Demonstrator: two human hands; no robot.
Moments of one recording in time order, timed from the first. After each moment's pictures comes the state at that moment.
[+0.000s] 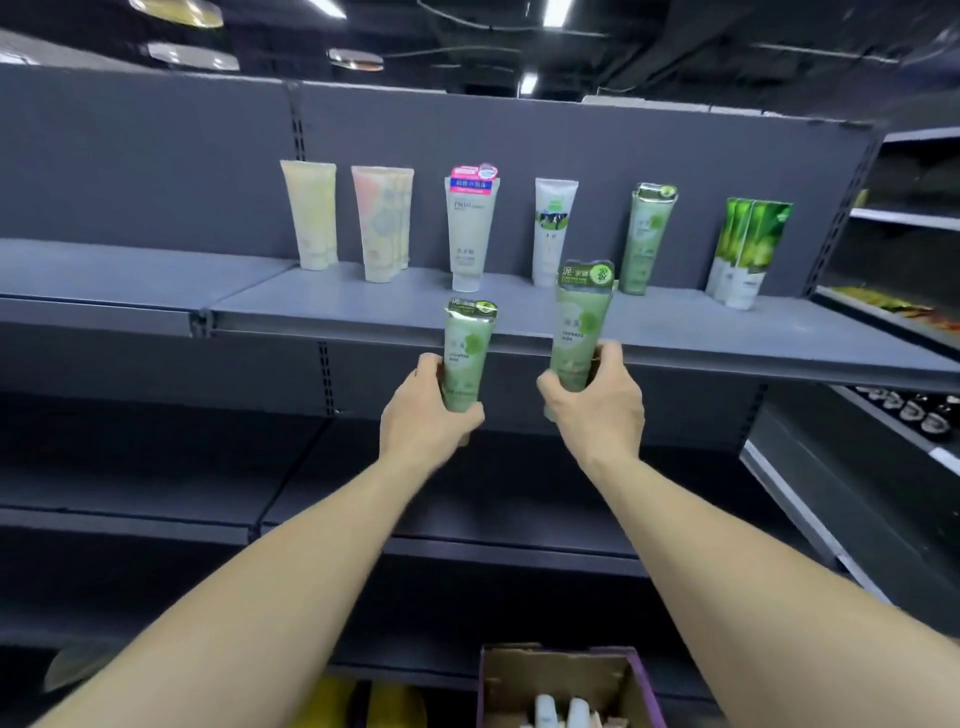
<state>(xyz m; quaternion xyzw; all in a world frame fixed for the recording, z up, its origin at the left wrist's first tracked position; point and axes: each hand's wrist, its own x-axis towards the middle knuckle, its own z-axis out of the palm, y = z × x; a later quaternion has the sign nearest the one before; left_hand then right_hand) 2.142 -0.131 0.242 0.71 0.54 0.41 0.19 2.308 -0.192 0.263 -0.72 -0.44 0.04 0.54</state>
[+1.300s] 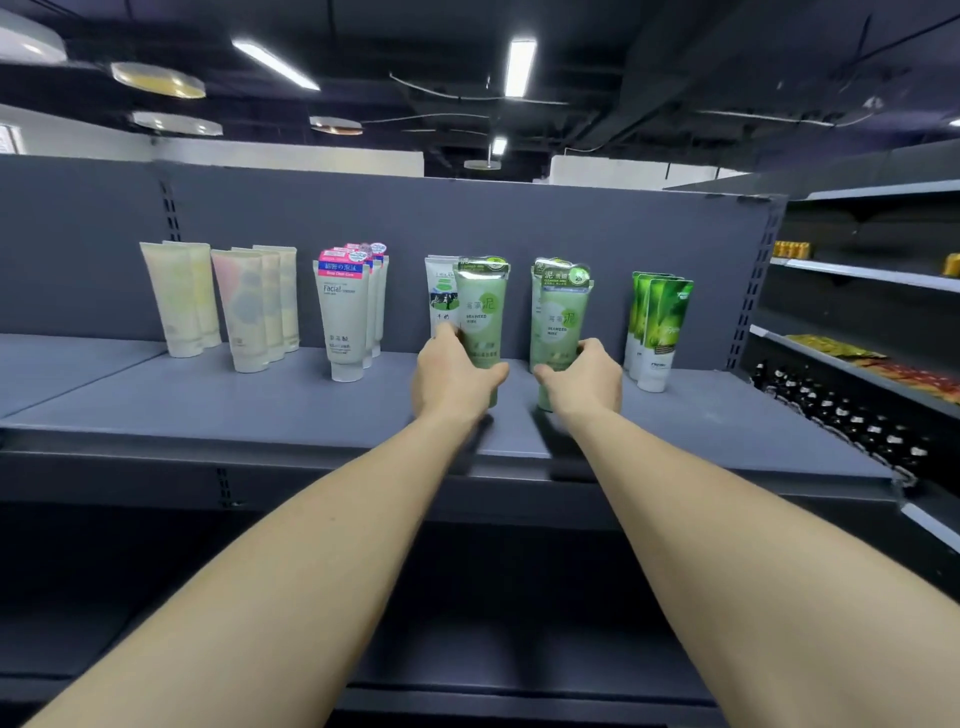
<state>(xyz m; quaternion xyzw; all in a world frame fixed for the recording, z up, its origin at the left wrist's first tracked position) 2.352 -0.067 0.362 0.67 0.52 0.49 0.21 2.492 -0.088 0.356 -0.76 -0.41 0.05 0.51</state>
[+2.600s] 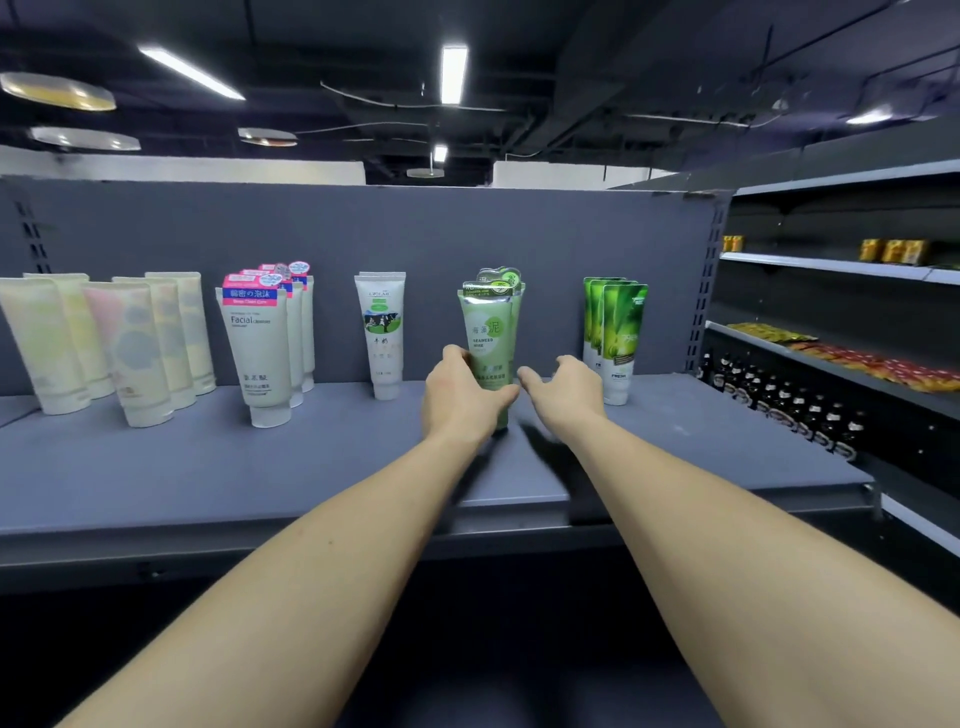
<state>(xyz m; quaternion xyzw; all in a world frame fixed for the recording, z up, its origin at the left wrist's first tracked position) 2.427 -0.021 0.348 0.71 0.47 0.46 0.24 2.545 -0.057 0.354 -0.78 -0.43 0.03 0.45</state>
